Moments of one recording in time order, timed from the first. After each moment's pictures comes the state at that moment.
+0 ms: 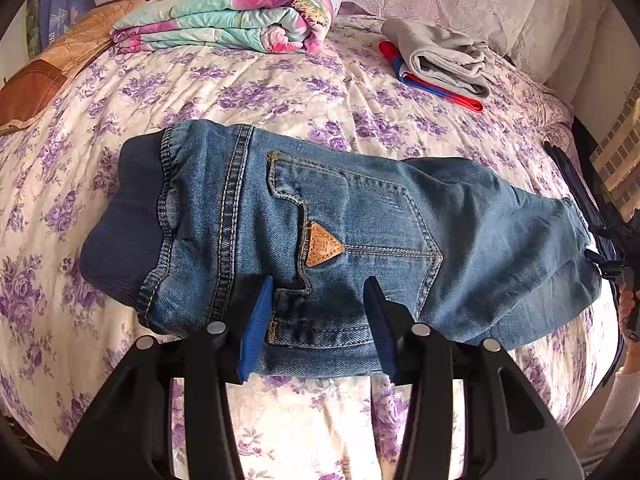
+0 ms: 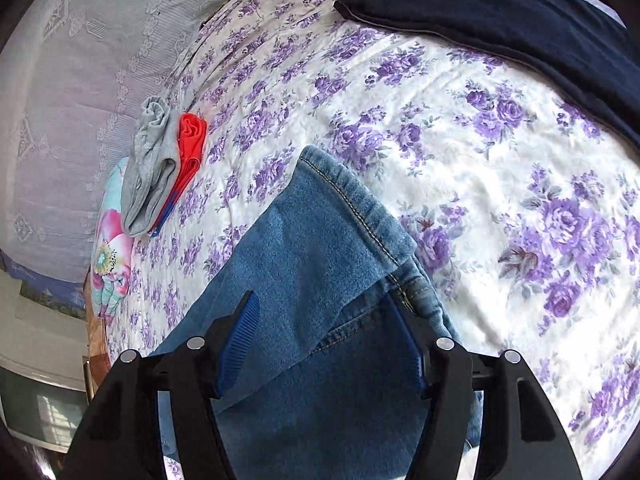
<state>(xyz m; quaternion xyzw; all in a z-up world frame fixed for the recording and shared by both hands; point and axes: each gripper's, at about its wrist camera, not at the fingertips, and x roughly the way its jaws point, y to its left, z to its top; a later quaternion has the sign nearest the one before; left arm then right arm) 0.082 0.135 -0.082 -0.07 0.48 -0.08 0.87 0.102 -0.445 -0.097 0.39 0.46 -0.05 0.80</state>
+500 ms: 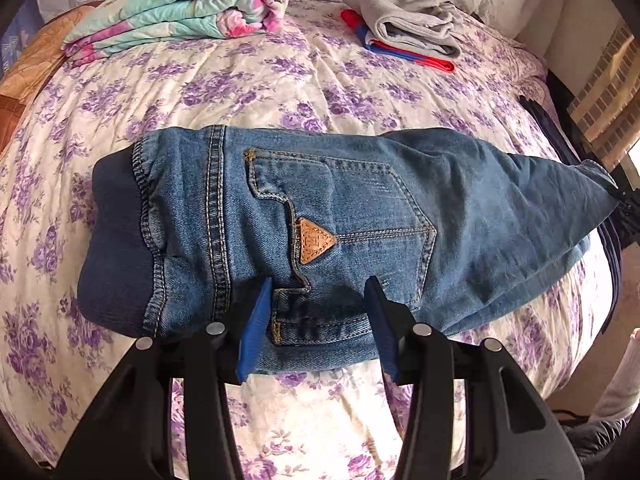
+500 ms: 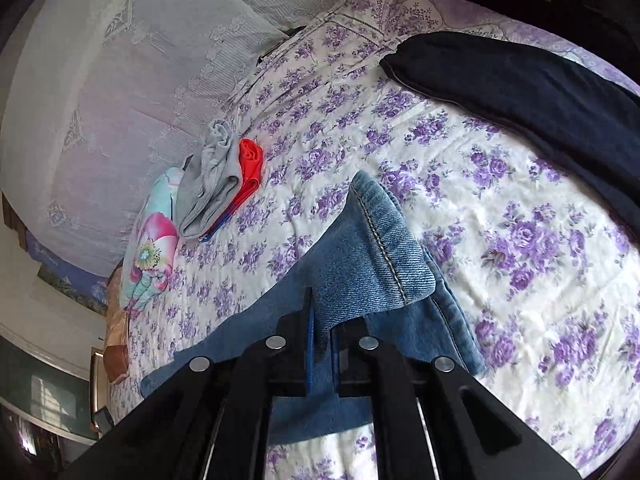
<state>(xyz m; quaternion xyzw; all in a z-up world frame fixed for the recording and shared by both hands) 0.098 0.139 -0.079 -0.02 0.53 -0.16 0.83 0.039 -0.421 -0.015 0.35 0.40 -0.02 0.85</state>
